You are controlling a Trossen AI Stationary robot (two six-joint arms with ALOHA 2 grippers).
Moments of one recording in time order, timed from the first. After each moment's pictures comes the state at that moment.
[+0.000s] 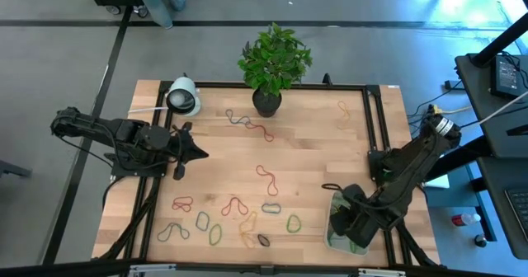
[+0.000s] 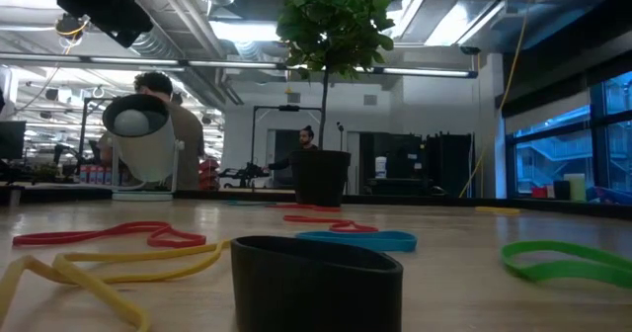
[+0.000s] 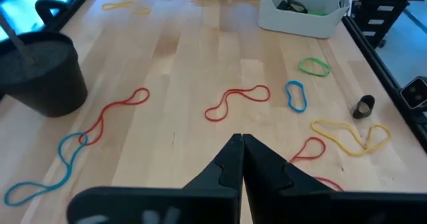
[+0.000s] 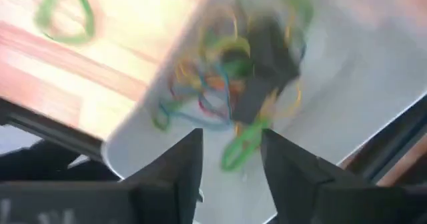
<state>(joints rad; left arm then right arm) -0.22 0.57 0.60 -0.54 -0.19 -0.18 0.86 1.51 1.20 -1.13 0.05 2.02</state>
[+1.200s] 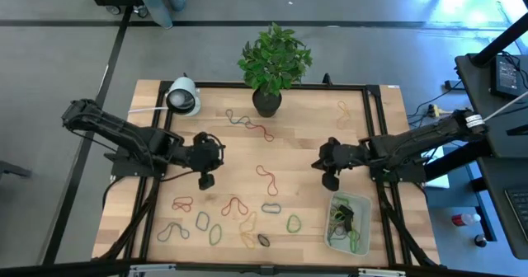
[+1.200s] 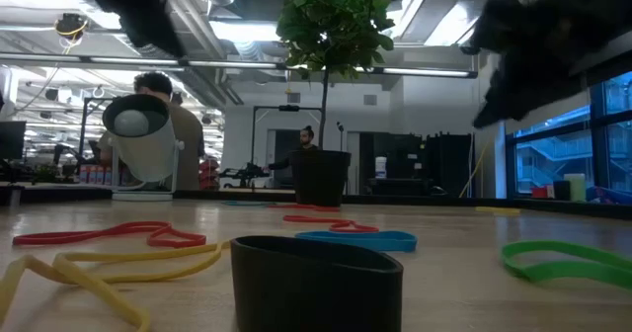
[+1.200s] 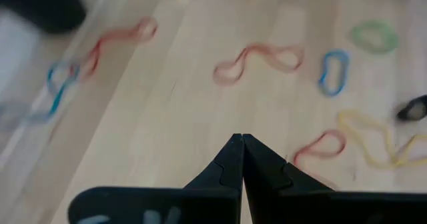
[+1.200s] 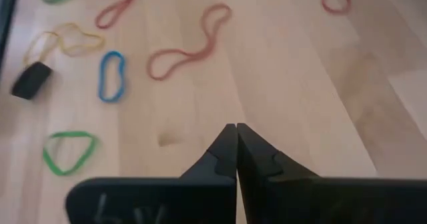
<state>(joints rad) -0.32 1.09 0.87 -0.69 -0.33 -0.53 0.21 1.05 0.53 -0.25 0.16 0.44</state>
